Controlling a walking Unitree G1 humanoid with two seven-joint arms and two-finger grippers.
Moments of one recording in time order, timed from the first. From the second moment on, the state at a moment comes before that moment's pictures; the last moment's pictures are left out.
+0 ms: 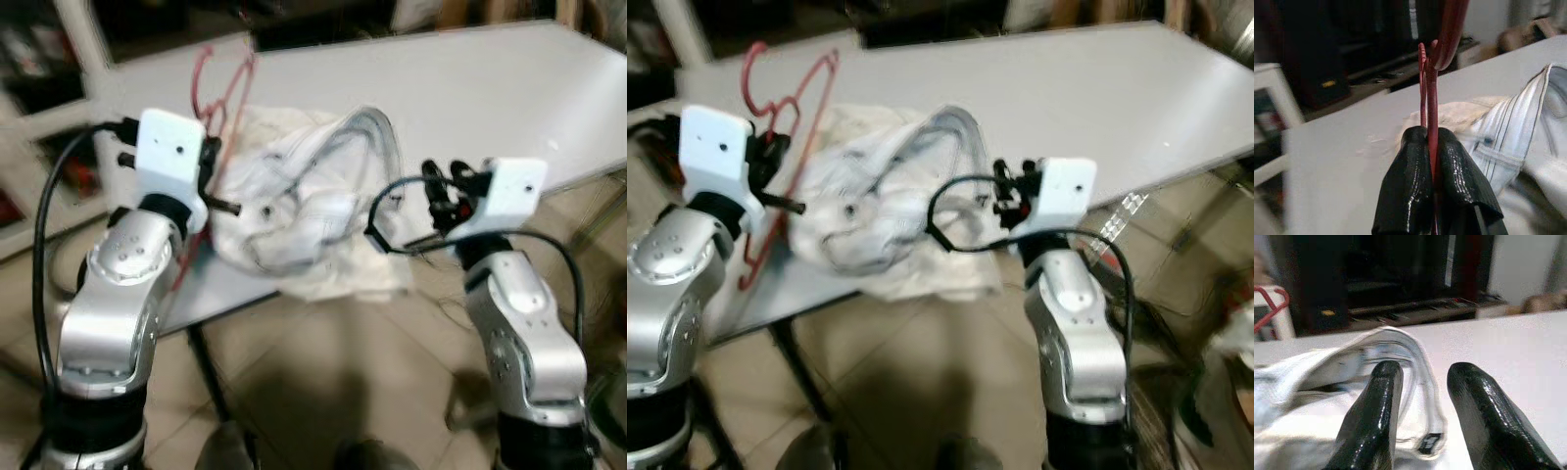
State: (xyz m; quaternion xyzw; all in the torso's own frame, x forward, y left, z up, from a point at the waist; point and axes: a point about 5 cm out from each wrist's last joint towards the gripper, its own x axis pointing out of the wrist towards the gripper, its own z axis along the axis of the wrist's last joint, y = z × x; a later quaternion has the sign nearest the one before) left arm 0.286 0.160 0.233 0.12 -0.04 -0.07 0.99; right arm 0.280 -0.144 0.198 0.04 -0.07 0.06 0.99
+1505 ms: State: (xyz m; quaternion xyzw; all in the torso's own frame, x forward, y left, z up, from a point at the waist) left arm 0.293 0.148 0.183 0.12 -0.02 -0.09 0.99; right arm 0.261 -0.176 0.141 0.03 0.00 -0.03 1.00
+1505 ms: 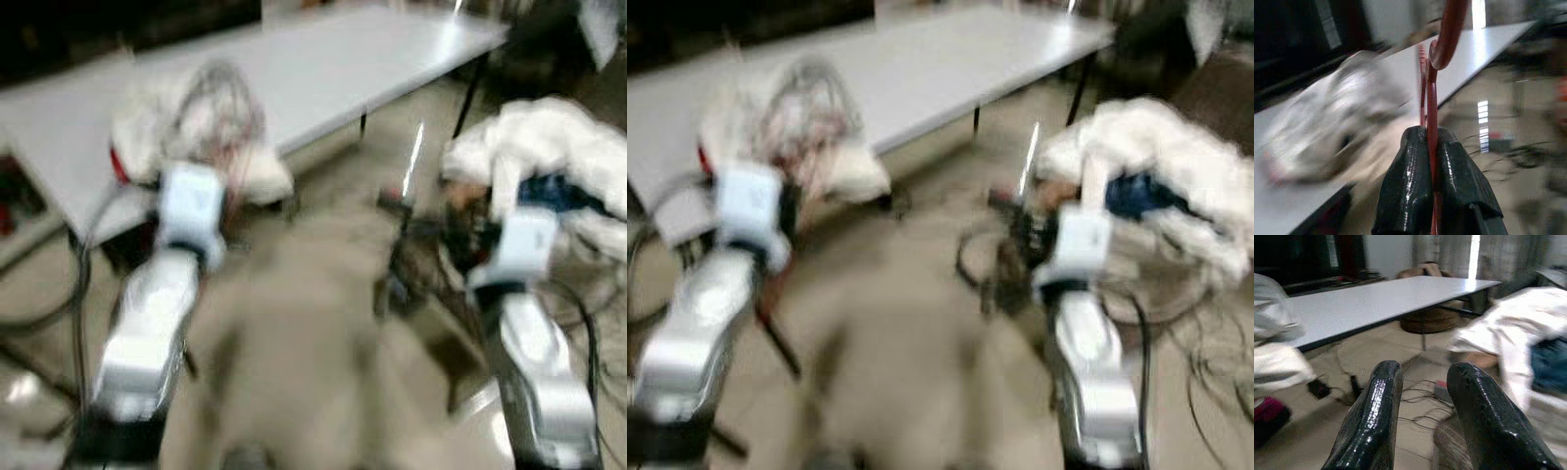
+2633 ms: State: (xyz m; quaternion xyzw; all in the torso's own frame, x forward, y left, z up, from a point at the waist) left arm 0.276 0.149 0.181 0.10 -0.03 -0.10 0.99; right arm 0.266 -0.167 0.160 0.01 -0.03 0.03 1.00
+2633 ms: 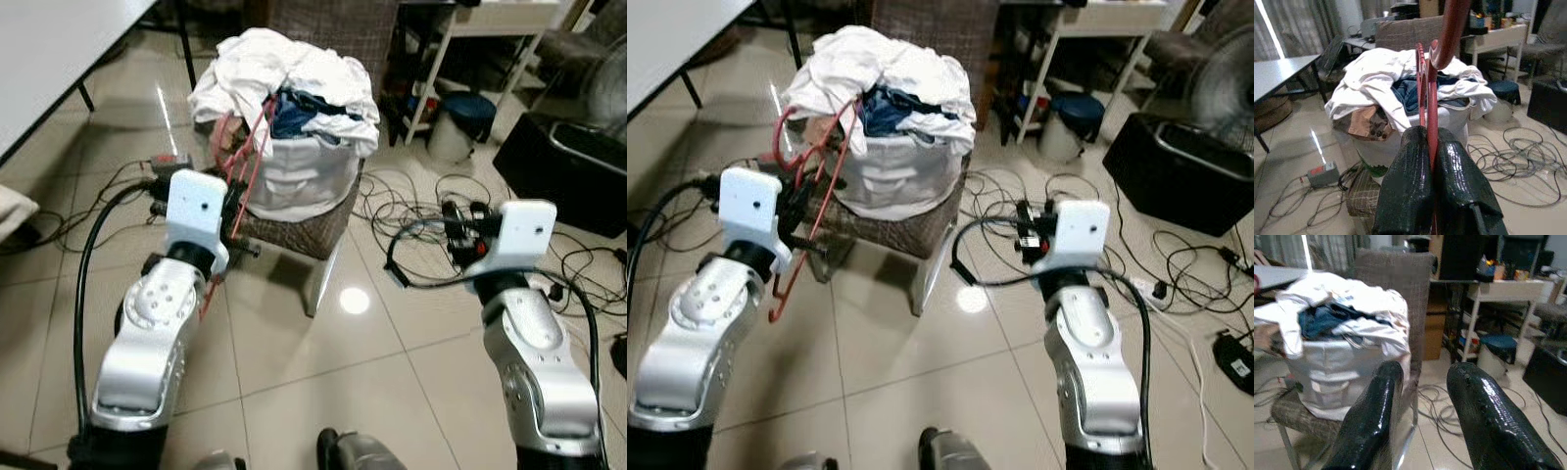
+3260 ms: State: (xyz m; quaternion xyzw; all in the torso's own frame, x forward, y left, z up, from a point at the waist) left arm 0.286 0.162 0.193 0.09 -0.04 -0.06 0.99; right arm 0.280 -0.145 0.183 0.01 -0.07 0.08 0.99
